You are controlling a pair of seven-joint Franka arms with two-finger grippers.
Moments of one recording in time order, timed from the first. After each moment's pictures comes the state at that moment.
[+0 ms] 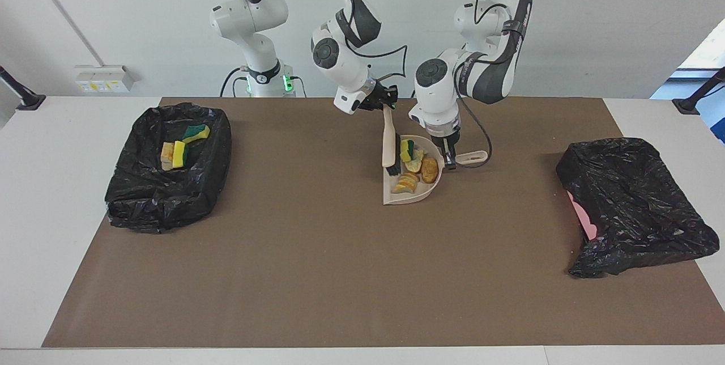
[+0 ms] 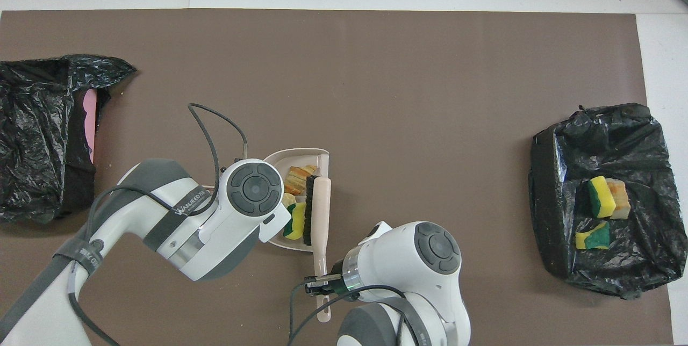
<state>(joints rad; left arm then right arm) -0.04 0.11 -0.51 -2.14 0.38 2.07 0.90 0.30 -0.12 0.34 -2.29 0.46 1.98 0.20</state>
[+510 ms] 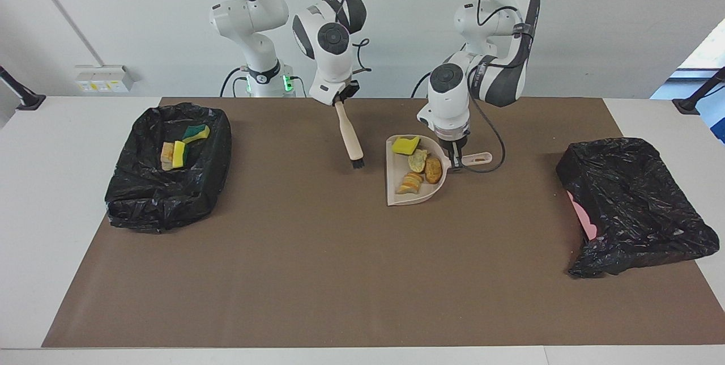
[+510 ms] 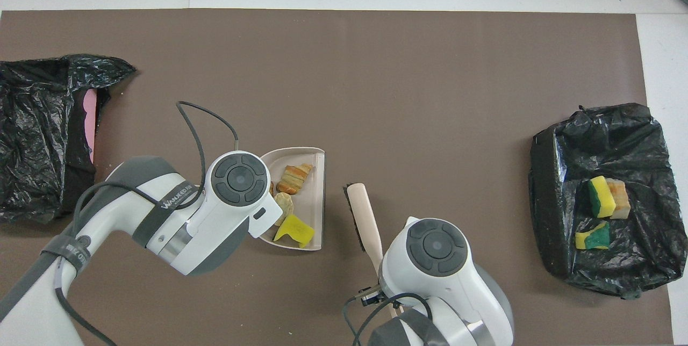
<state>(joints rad) -0.03 0.11 -0.43 -2.12 0.26 2.07 1.06 0.32 -0.13 0.35 -2.33 0.25 1.87 0.41</state>
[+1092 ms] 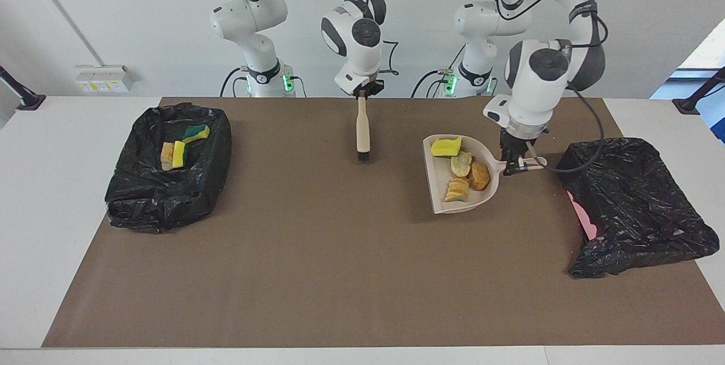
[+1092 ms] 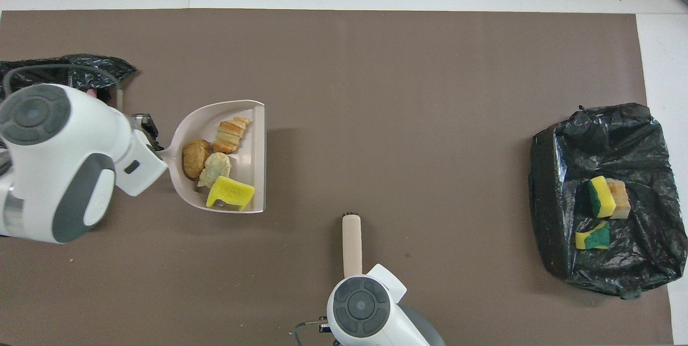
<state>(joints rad) -0.03 0.00 -0.10 -2.02 0.08 2.04 1.42 0.53 -0.07 0.36 -2.33 0.31 2.03 0.69</state>
